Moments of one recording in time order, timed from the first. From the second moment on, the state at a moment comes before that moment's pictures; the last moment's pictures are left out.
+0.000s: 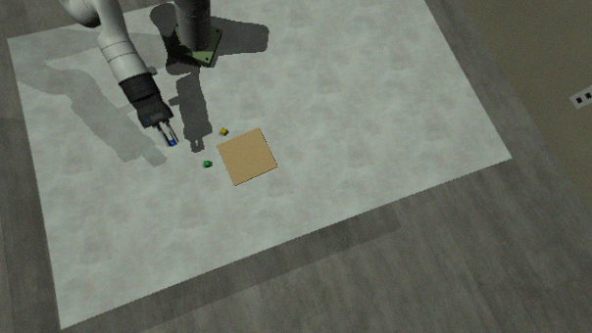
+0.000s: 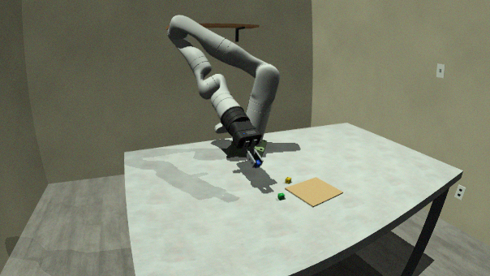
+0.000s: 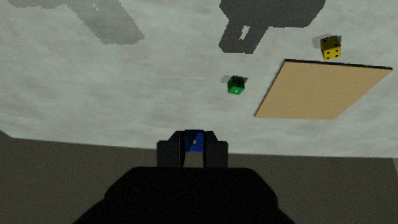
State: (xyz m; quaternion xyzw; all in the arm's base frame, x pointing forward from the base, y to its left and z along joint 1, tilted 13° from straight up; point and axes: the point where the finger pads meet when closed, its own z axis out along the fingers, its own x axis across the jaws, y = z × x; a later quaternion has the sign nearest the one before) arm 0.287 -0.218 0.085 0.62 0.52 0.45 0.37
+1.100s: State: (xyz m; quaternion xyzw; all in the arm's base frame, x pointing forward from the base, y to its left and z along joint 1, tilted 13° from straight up) arm 0.293 -0.212 0.031 0.62 0.53 0.44 0.38
